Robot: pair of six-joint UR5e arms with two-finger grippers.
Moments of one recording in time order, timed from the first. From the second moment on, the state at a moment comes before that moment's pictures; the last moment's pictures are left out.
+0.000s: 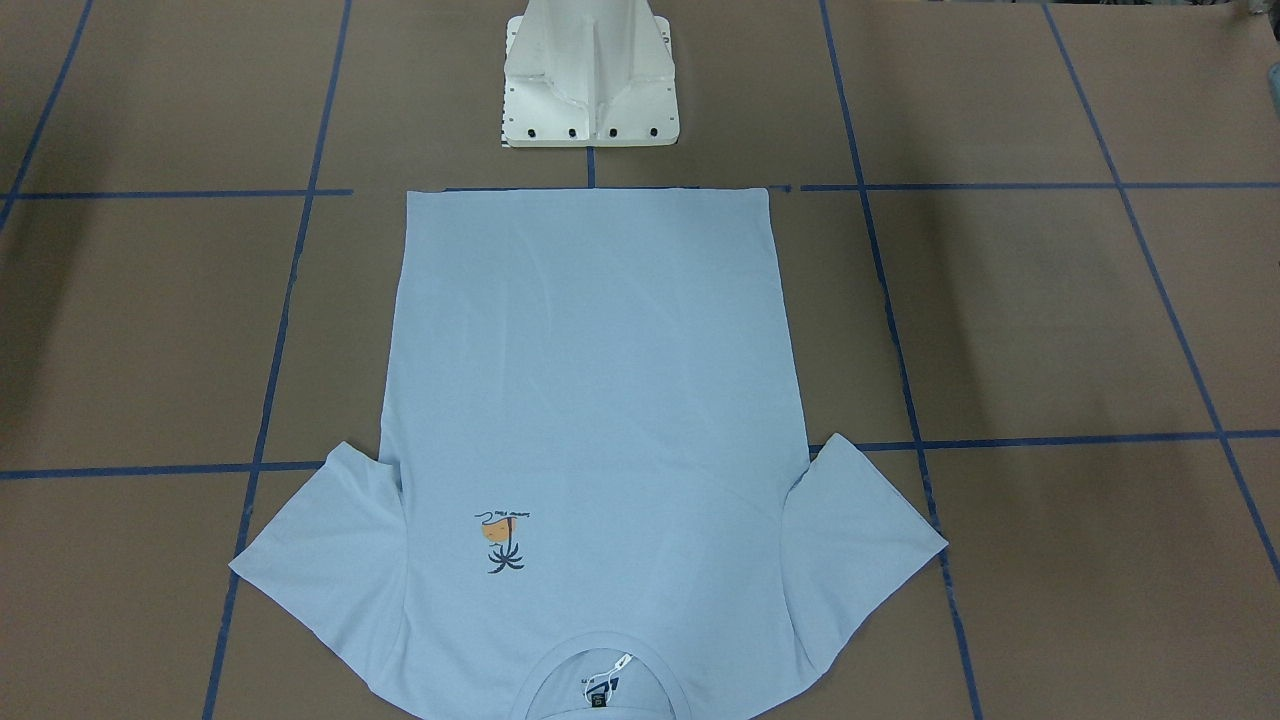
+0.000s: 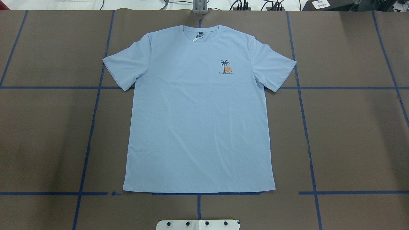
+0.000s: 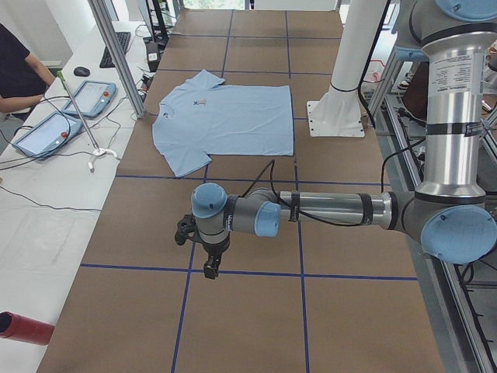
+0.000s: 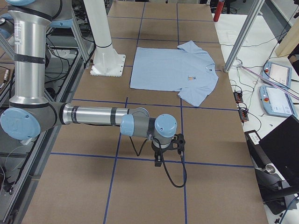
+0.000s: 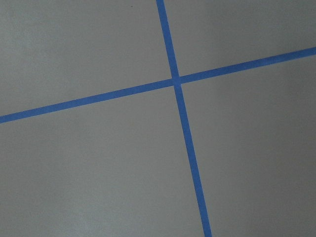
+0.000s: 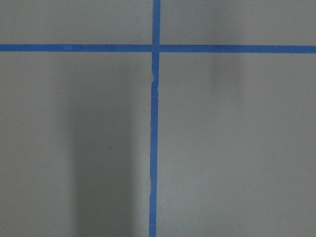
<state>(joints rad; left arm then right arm) -1.47 -1.52 -1.62 -1.69 -2.28 0.06 1.58 -1.67 1.67 -1.65 2.38 -0.06</state>
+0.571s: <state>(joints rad) -1.47 -1.59 -1.62 -1.70 -2.28 0.05 1.58 -1.61 1.67 -1.64 2.41 -0.06</state>
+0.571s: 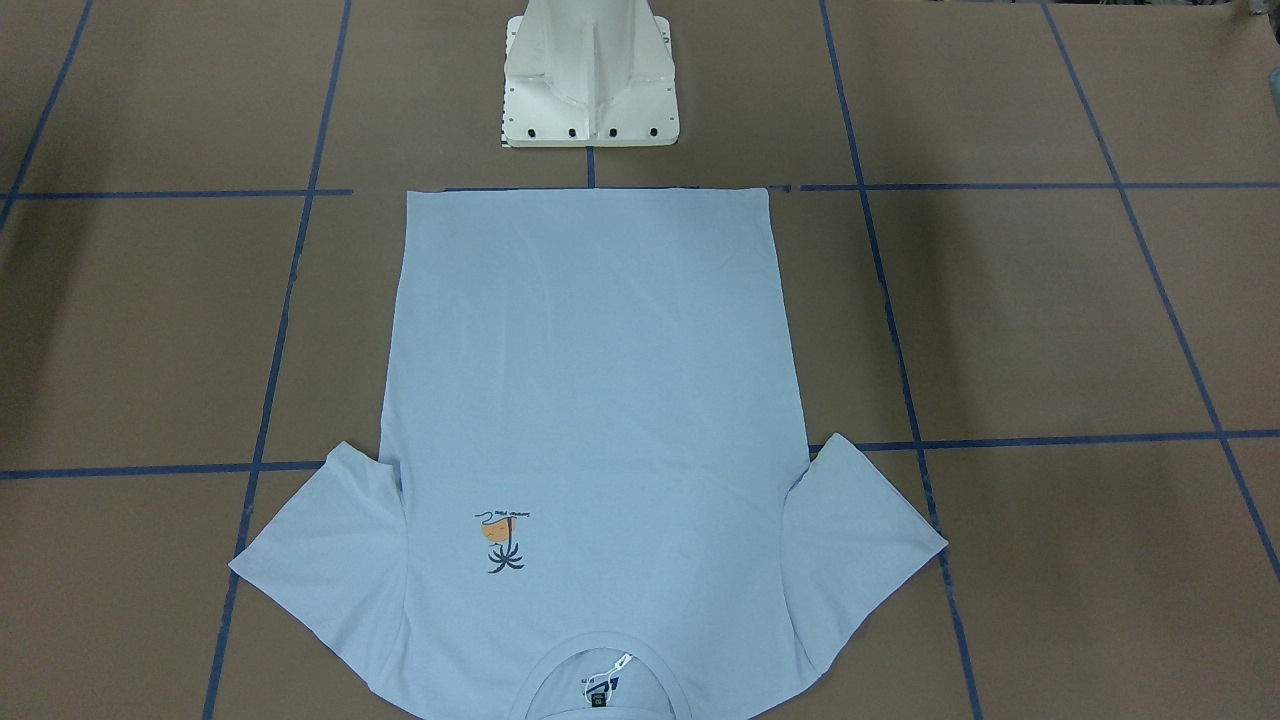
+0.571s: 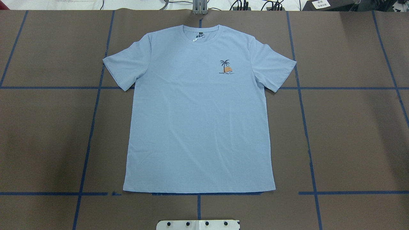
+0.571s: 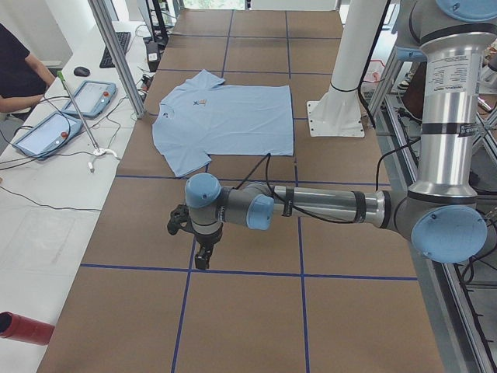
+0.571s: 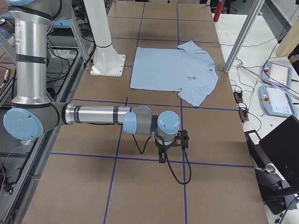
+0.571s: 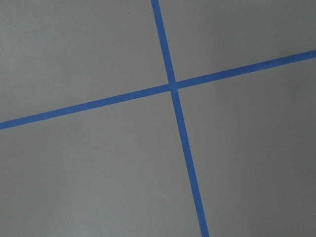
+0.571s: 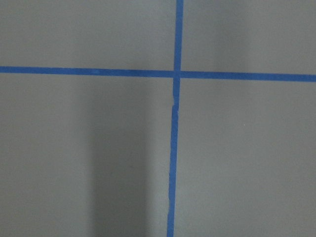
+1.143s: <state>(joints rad) -1.43 -1.72 -1.57 -1.86 -2.30 0.01 1.40 -1.34 1.55 -1.50 2.41 -0.03</state>
